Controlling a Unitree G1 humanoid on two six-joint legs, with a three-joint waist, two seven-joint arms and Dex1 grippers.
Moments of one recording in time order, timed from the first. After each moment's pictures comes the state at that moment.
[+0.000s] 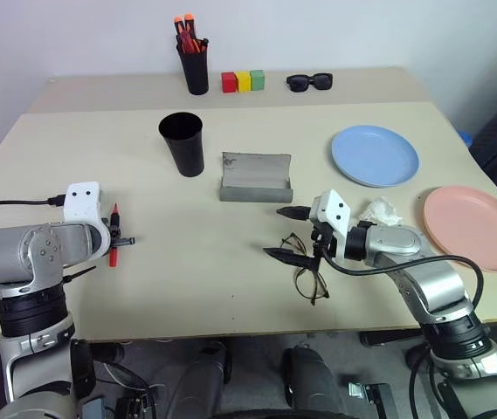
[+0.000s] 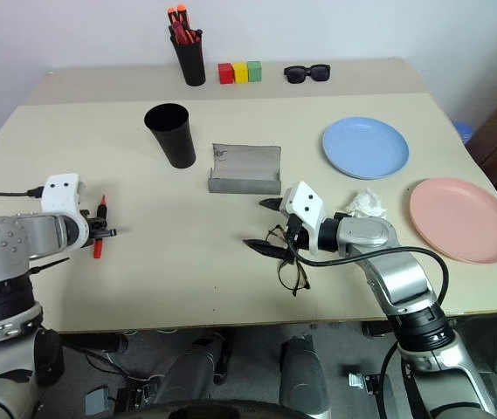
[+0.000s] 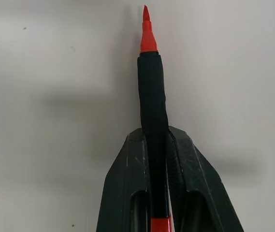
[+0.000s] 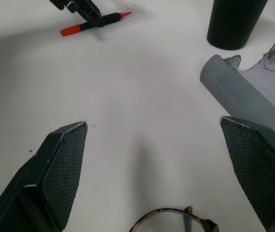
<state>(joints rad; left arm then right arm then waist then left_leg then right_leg) -0.53 0.46 0.45 -0.20 -0.46 1.55 0.13 -0.34 -0.56 0.15 -0.27 0.33 0.47 0.91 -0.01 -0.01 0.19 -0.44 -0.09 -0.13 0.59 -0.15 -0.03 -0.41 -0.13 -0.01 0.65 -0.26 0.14</state>
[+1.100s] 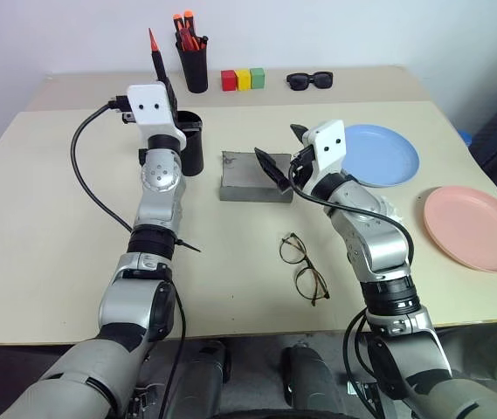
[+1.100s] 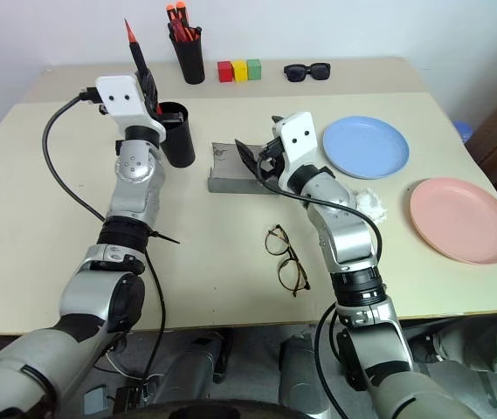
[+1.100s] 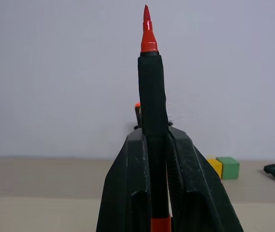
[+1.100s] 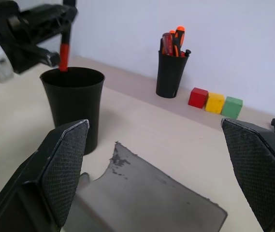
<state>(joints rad) -0.94 0.14 0.15 0.74 -0.01 -0.35 0.14 -0.59 -0.20 0.06 -0.04 0.16 0.31 0.39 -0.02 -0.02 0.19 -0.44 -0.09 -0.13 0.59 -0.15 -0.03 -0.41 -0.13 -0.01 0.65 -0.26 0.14</state>
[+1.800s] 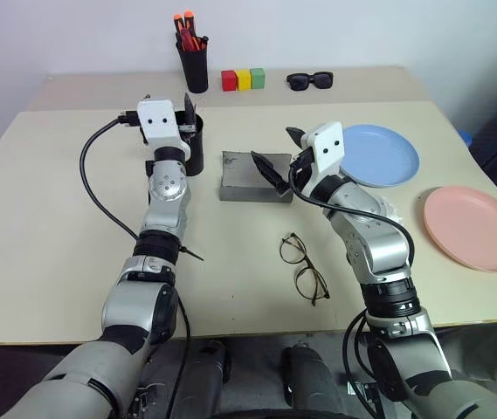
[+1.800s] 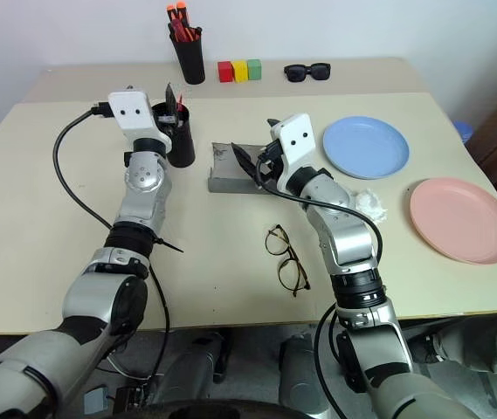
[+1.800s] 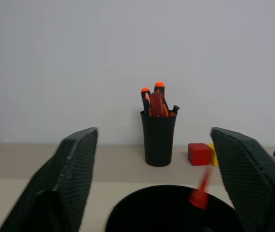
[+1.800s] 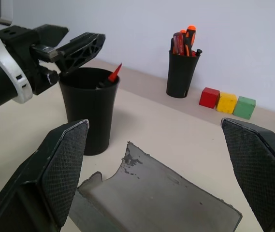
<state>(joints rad) -0.92 0.12 0.15 0.79 0.00 -0.37 0.20 -0.59 -0.20 0.06 -0.05 0.18 0.32 0.42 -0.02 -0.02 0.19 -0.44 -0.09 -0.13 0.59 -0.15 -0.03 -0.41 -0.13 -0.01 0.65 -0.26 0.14</state>
